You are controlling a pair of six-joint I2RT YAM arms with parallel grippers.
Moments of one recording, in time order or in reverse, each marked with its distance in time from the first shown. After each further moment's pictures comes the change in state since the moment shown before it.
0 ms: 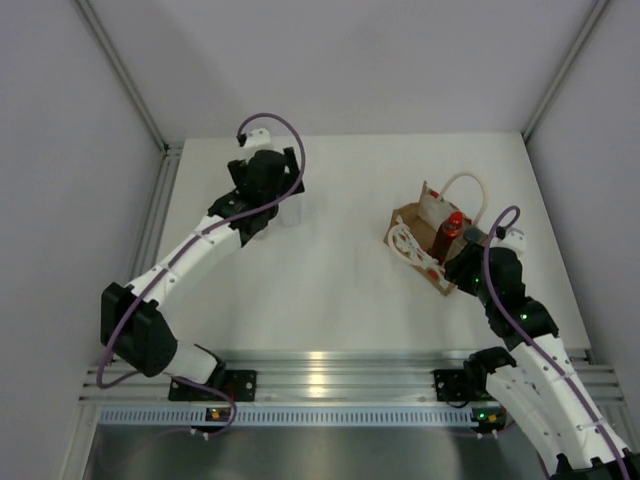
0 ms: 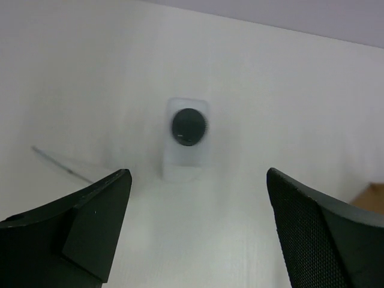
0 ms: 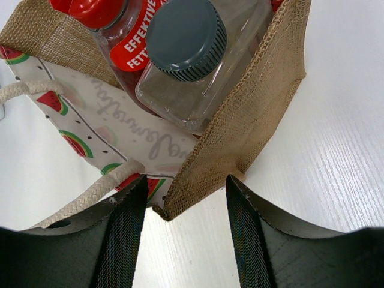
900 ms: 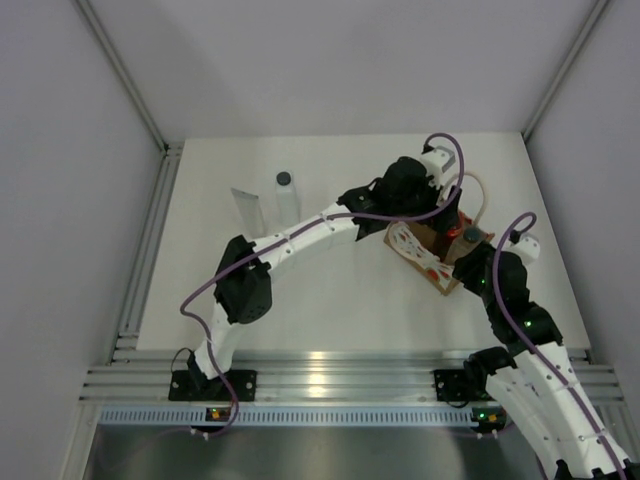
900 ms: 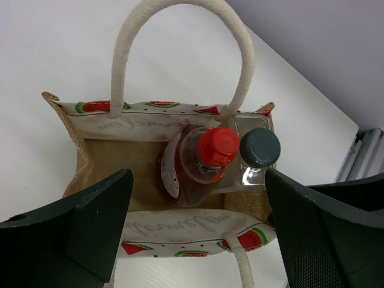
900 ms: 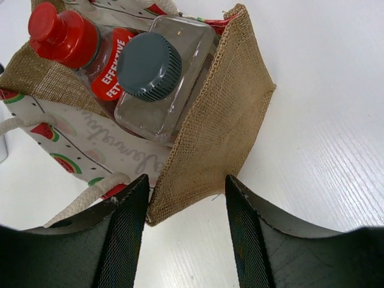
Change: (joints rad) left arm -0.456 0.657 0.720 0.037 0.661 0.174; right arm 0.000 -0.059 -0.002 -0.016 0.114 0.068
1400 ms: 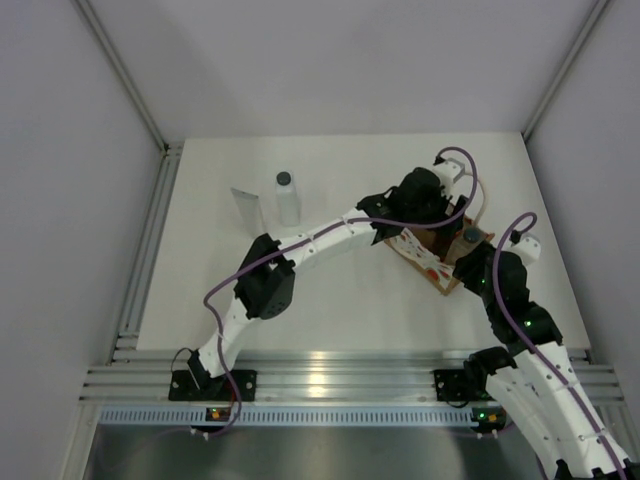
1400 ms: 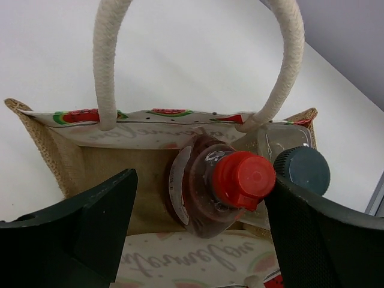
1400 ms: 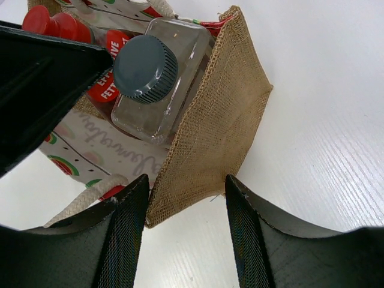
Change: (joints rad) left arm -0.012 0.161 0.101 0.015 -0.056 0.031; right arm 0.000 0.002 0.000 -0.001 0.017 0.007
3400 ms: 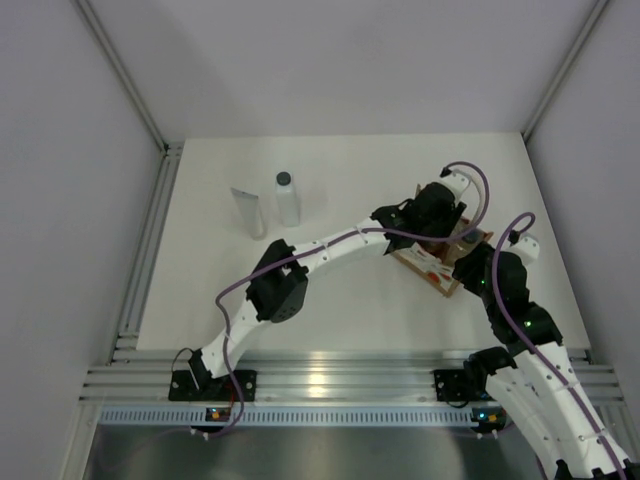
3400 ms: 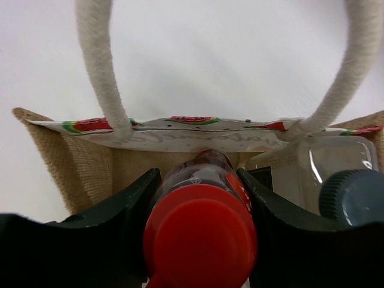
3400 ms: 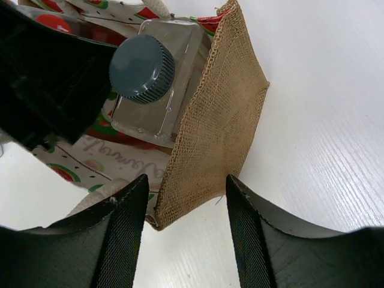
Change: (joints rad) left arm -0.057 0.103 0.082 -0.050 -0.260 0.052; right arm 0.000 -0.002 0.000 -0.006 -0.012 -0.015
